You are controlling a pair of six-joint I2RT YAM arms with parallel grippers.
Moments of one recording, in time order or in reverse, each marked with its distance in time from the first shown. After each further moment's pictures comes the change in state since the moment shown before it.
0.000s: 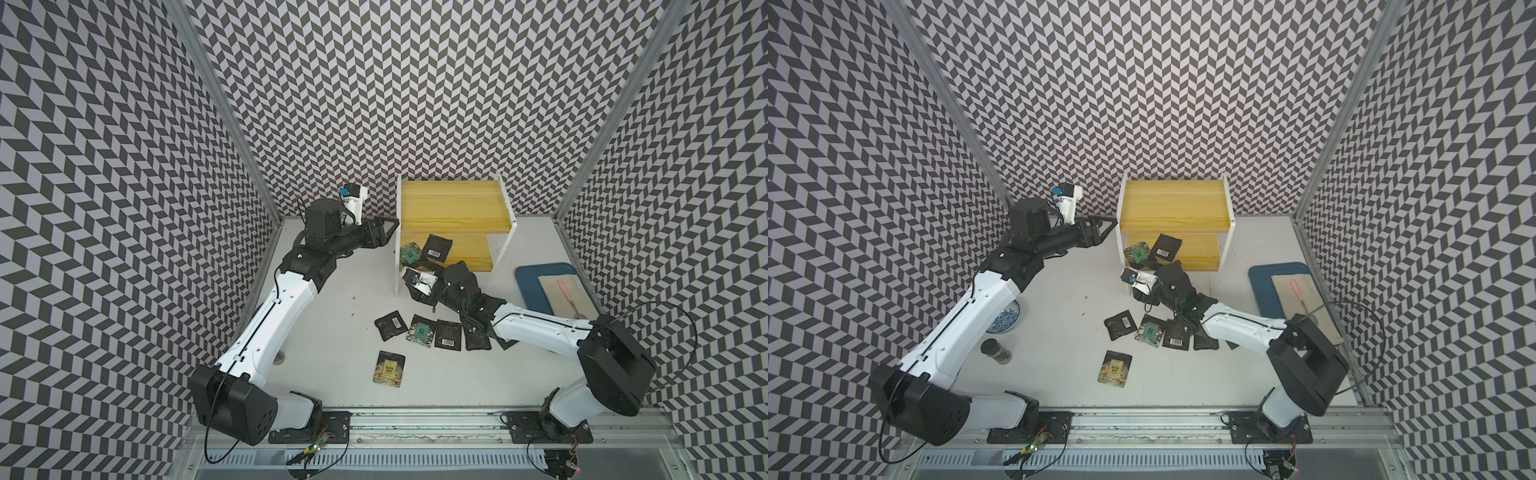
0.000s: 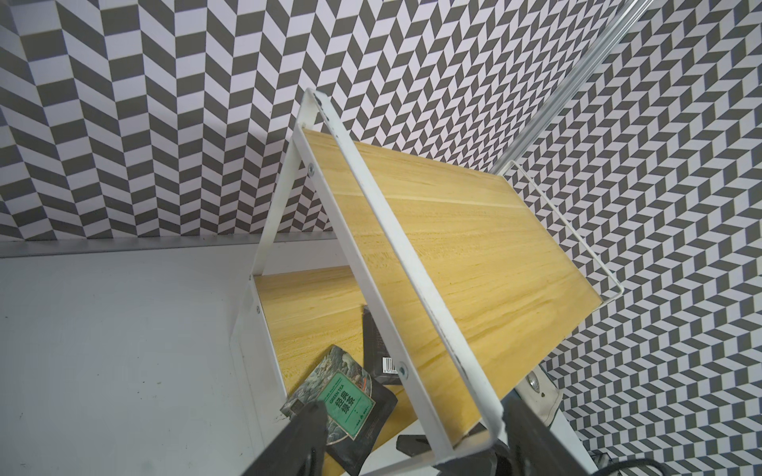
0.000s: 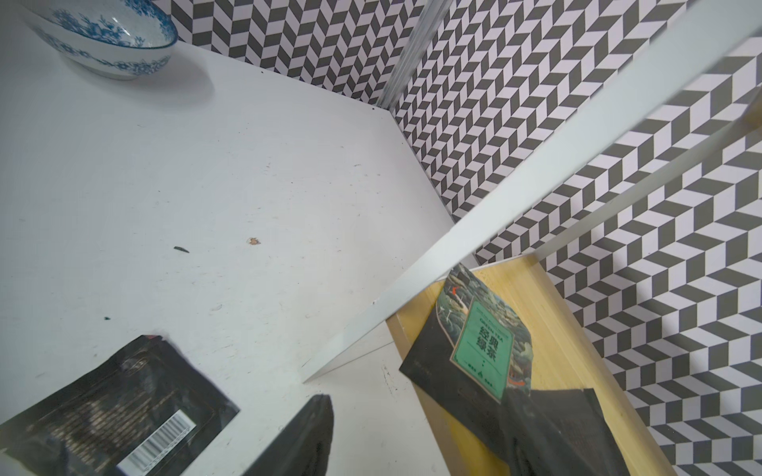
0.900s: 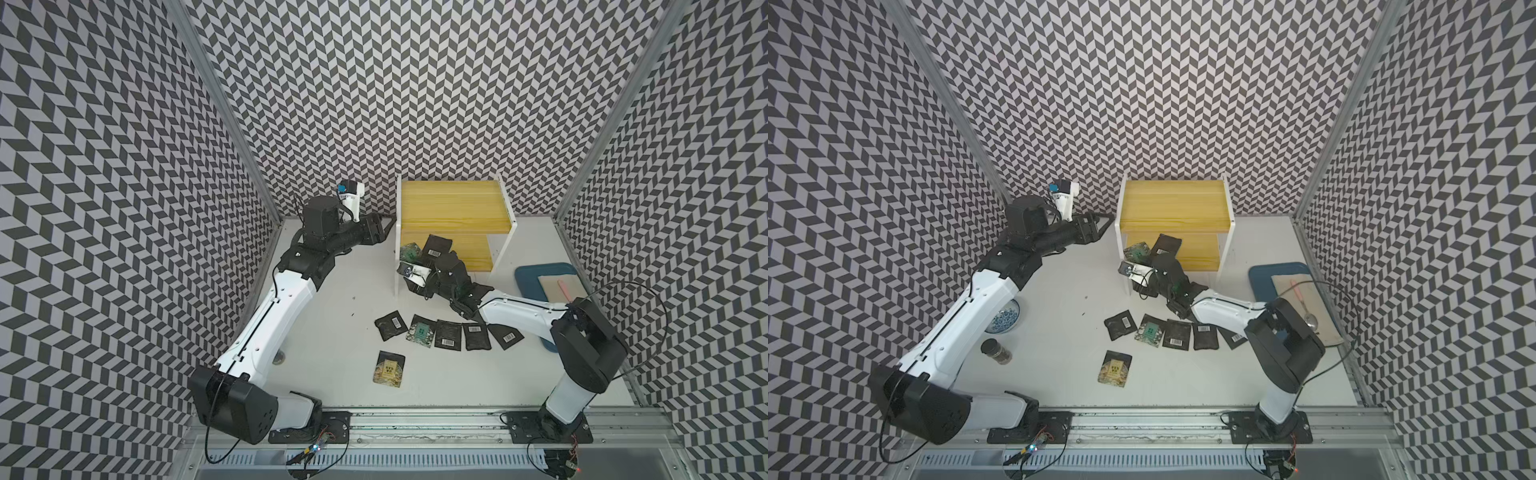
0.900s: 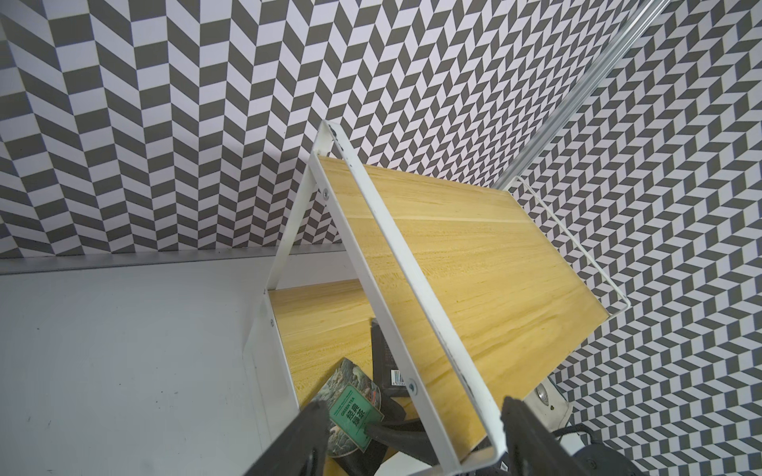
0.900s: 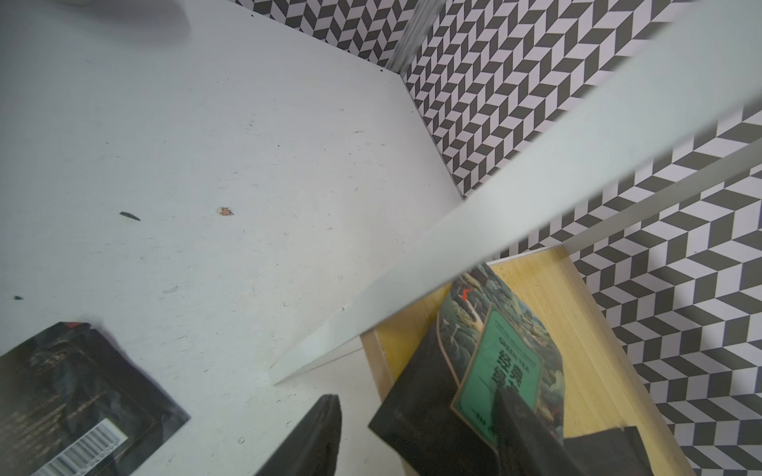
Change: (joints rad) left arm 0.014 0.002 0.015 -0.001 -0.023 0.007; right arm -0.048 0.141 0.114 -0.053 -0.047 -0.050
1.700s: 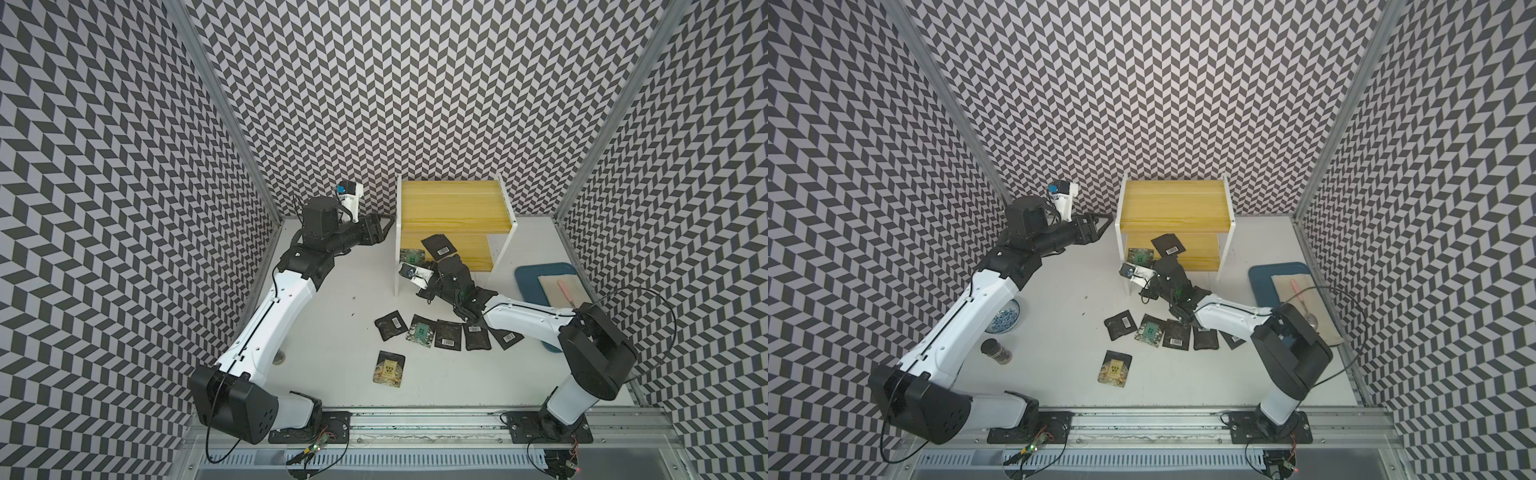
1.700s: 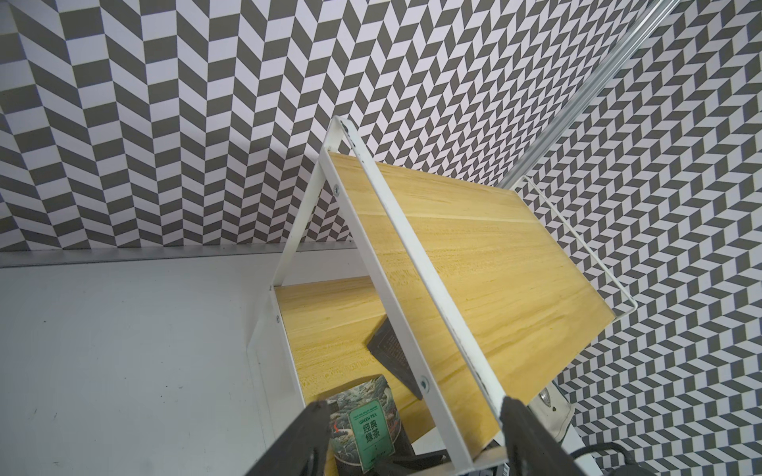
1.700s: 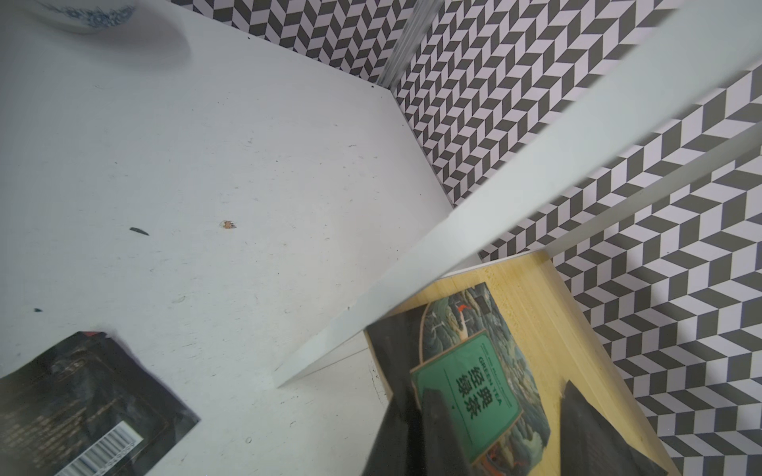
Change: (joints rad) left arm 0.005 0.000 -0.010 0.002 0.000 -0.005; right arm 0.013 -0.058 -0.060 0.045 0.042 0.029
